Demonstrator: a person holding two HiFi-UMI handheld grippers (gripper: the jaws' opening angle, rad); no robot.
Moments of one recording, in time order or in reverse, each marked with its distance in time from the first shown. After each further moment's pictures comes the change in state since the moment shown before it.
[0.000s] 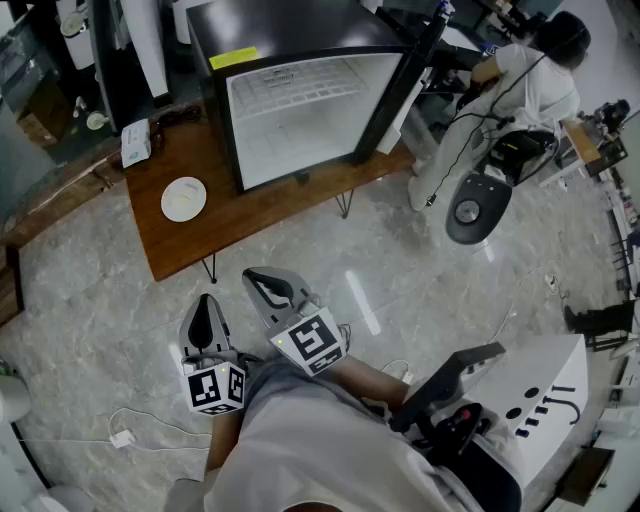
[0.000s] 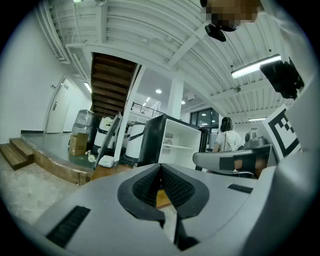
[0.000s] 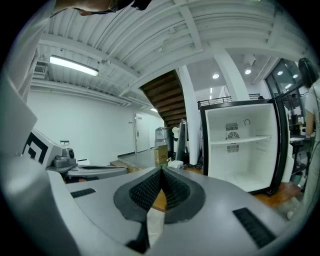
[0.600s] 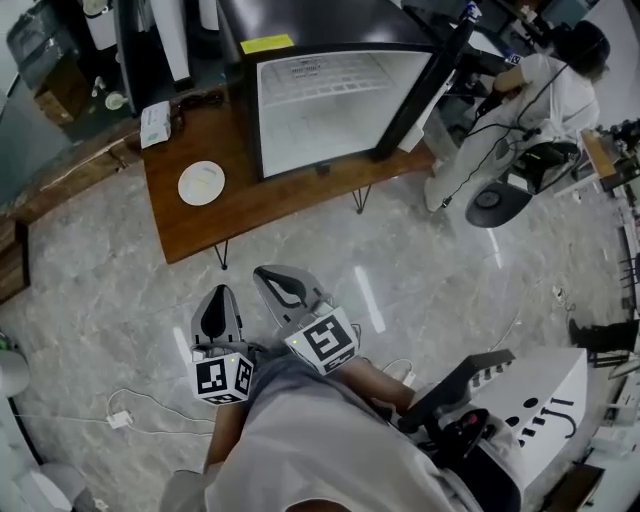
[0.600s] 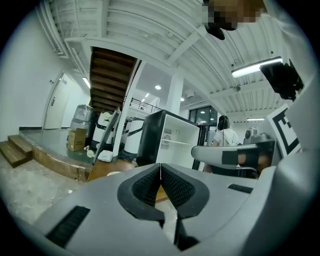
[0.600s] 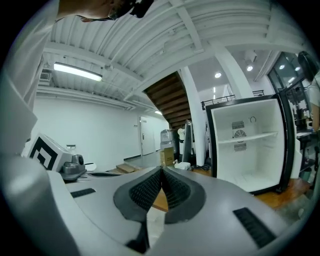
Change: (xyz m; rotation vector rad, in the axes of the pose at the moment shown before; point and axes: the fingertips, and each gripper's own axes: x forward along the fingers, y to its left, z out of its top) left arm -0.005 0.006 -0.017 -0.020 0.048 -0.042; right arm 0.001 0.021 -0.005 -0.012 -0.032 0.053
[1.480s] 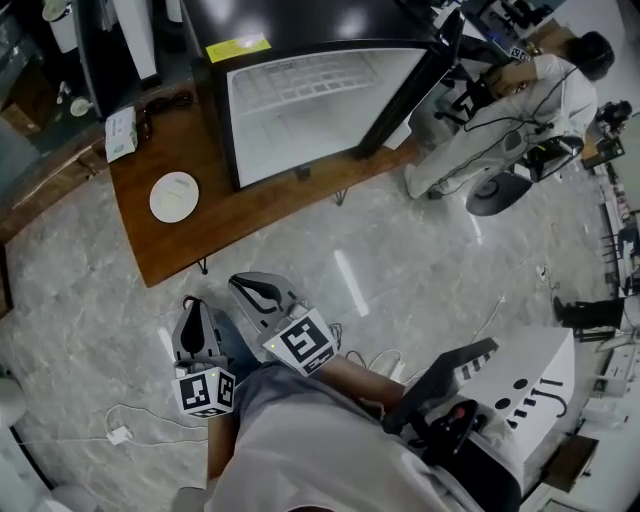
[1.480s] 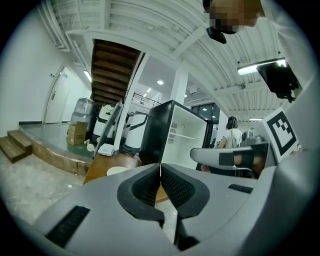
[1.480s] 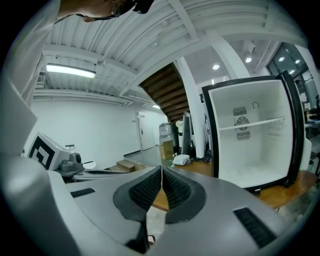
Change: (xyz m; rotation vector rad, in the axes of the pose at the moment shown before) left arm 0.083 0.058 -0.026 -0.027 0.055 0.007; right arm 0.090 -0.057 -0.037 0.076 0.069 0.012
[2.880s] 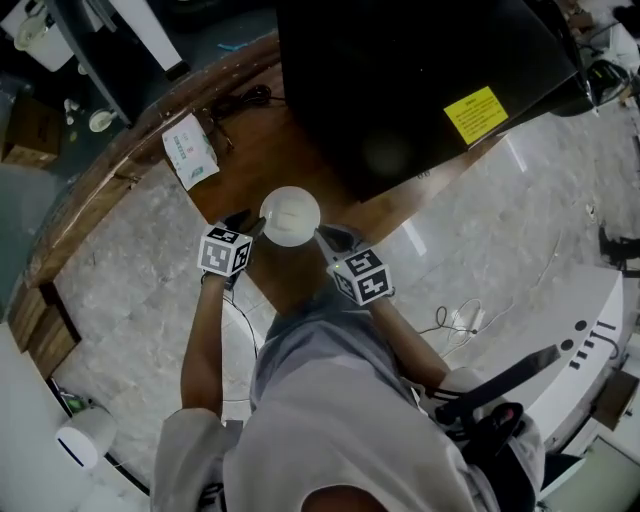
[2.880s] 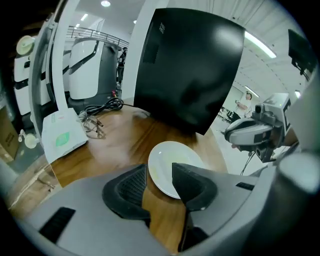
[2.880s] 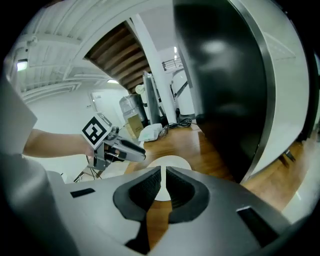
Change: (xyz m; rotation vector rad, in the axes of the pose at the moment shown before) left arm 0.410 0.381 -0.047 0.342 0.812 -0.586; right arm 0.419 -0.150 -0.076 0.309 0.324 -0.331
